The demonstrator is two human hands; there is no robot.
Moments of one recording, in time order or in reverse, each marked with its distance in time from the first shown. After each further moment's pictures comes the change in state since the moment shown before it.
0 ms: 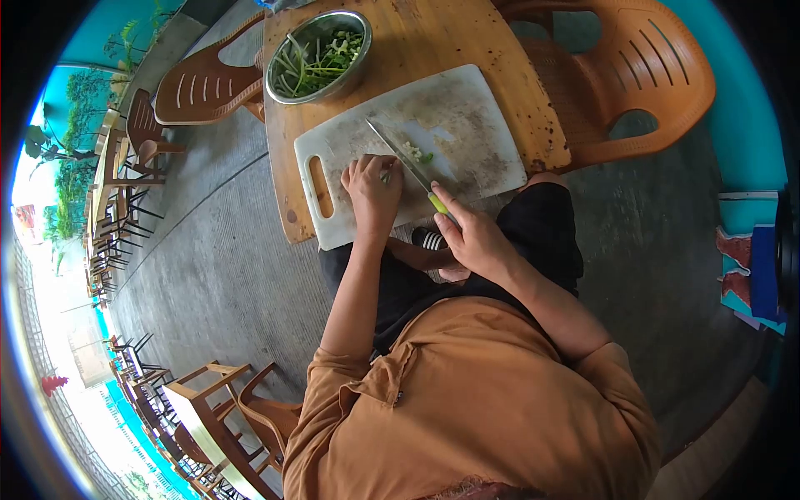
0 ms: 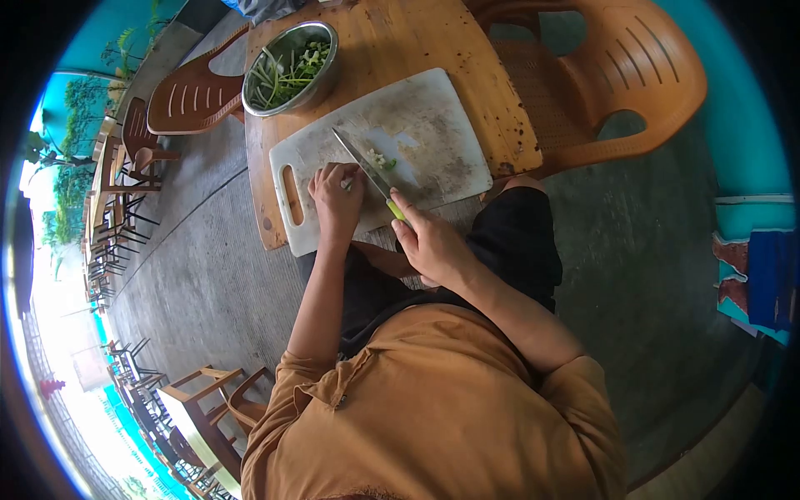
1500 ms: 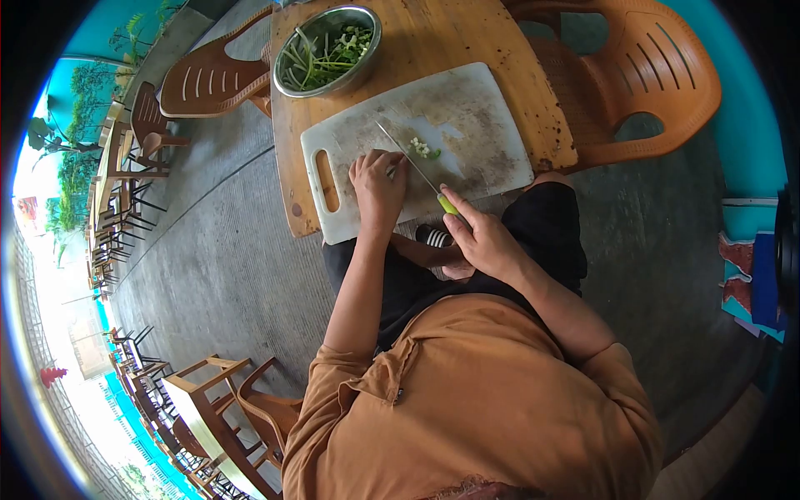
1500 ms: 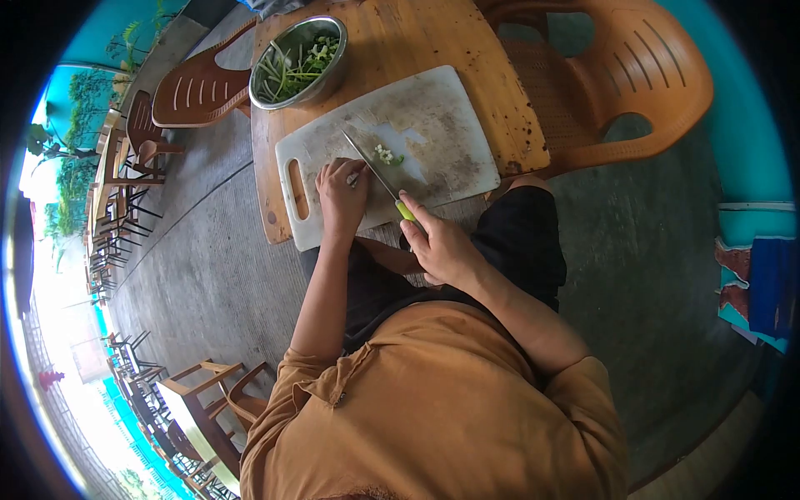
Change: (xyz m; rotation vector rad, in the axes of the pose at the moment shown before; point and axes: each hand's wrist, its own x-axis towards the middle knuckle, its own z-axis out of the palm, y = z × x) left_hand 0.000 -0.009 0.000 -0.028 0.006 0.031; right_hand -0.003 -0.017 -0.015 0.107 -0.202 0.289
